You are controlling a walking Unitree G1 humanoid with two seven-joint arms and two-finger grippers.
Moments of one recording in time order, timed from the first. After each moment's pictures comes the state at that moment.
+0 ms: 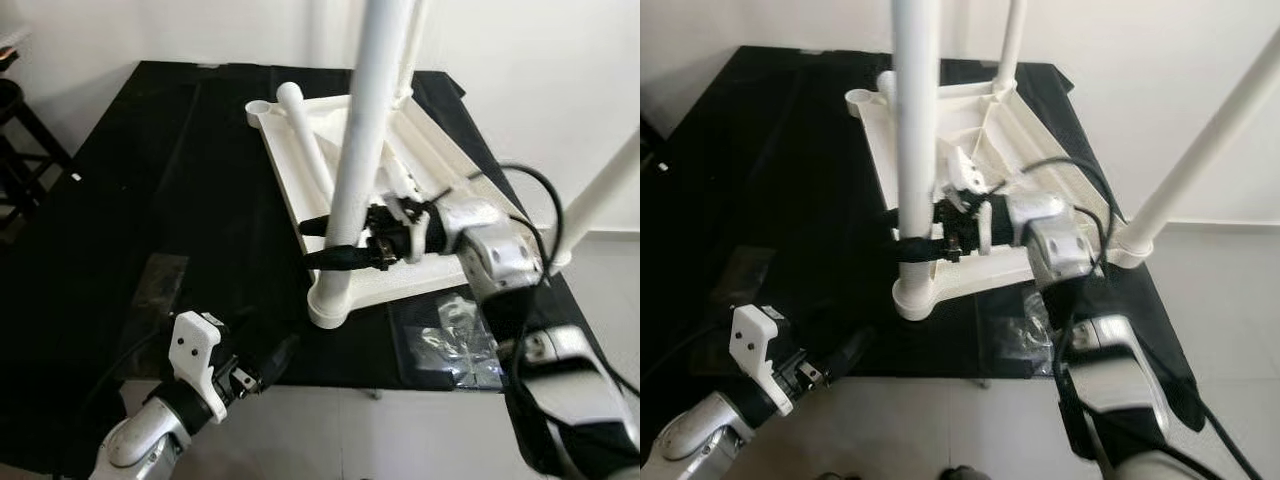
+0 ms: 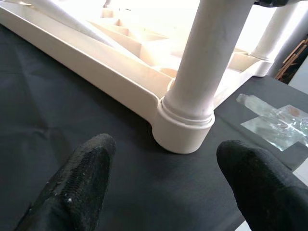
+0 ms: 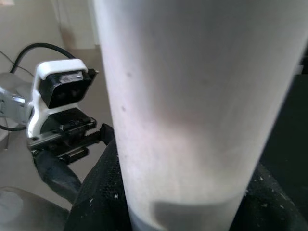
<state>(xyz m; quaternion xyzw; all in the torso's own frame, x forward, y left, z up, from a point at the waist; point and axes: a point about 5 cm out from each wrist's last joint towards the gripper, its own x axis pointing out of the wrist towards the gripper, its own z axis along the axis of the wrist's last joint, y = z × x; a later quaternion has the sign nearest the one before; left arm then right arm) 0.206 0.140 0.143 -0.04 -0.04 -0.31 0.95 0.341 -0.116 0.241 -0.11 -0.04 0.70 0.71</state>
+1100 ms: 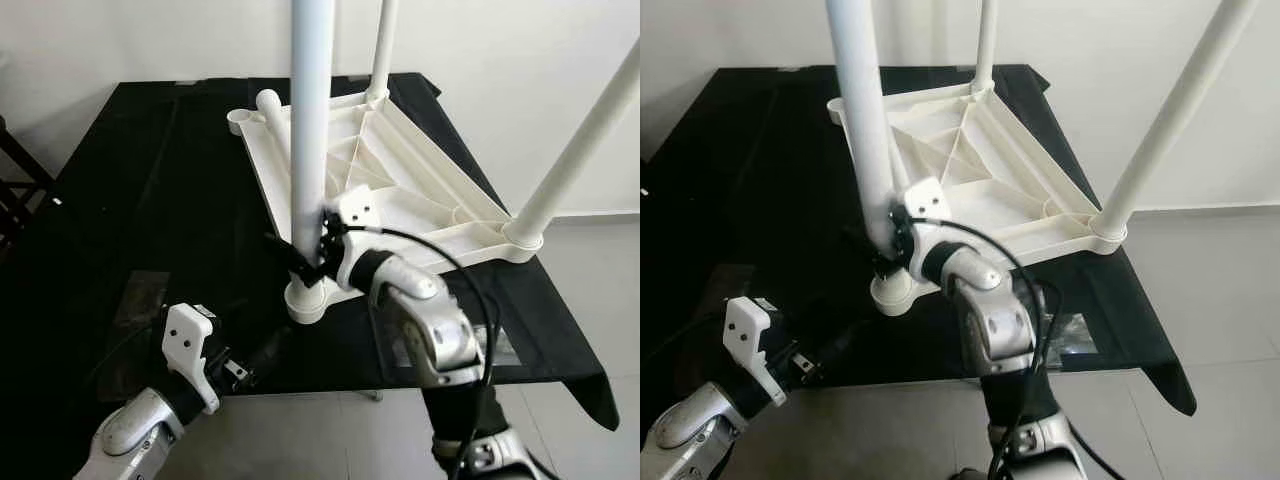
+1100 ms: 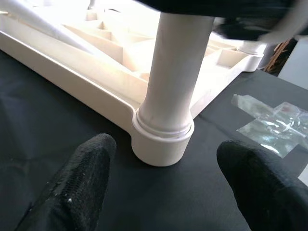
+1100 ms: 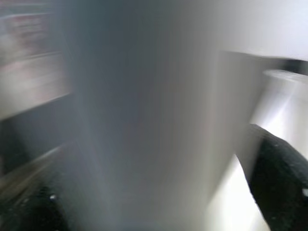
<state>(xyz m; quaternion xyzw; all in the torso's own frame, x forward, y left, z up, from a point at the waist) 0.214 0.150 0.144 -0.03 -0.04 -0.31 0.95 0.316 -0.058 0.217 -0.05 -0.05 0.50 0.86</state>
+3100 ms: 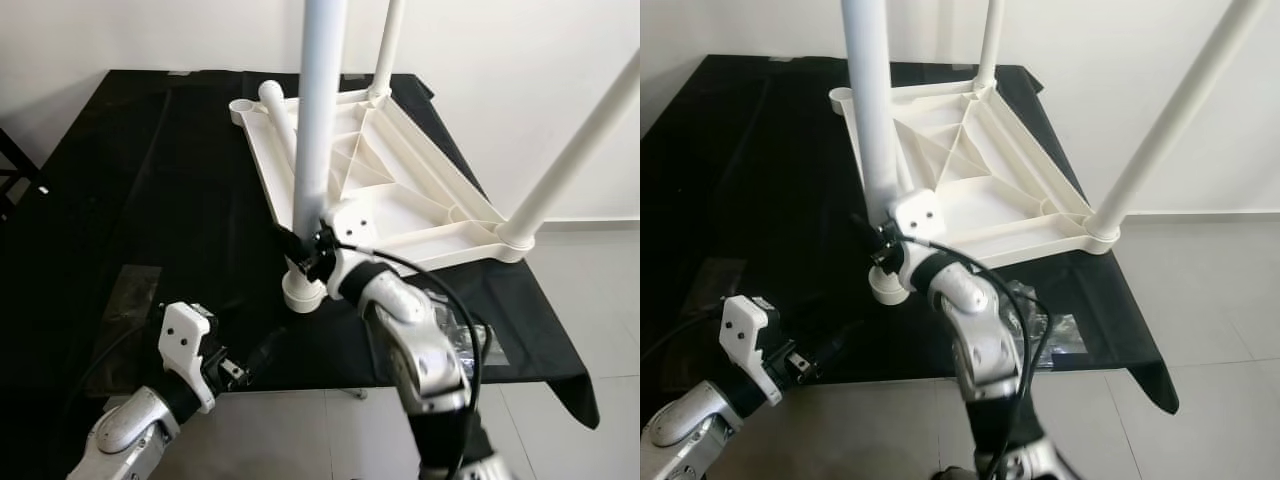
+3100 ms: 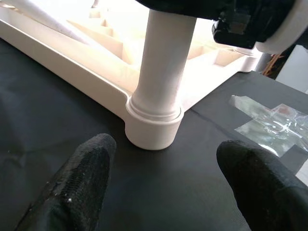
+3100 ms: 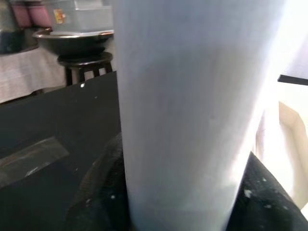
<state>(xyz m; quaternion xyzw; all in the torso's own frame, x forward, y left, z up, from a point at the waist) 0.215 0.151 0.143 -0.03 -0.03 -0.31 0.95 0.317 -0.051 0.200 -0.05 -0.05 0.35 0.94</state>
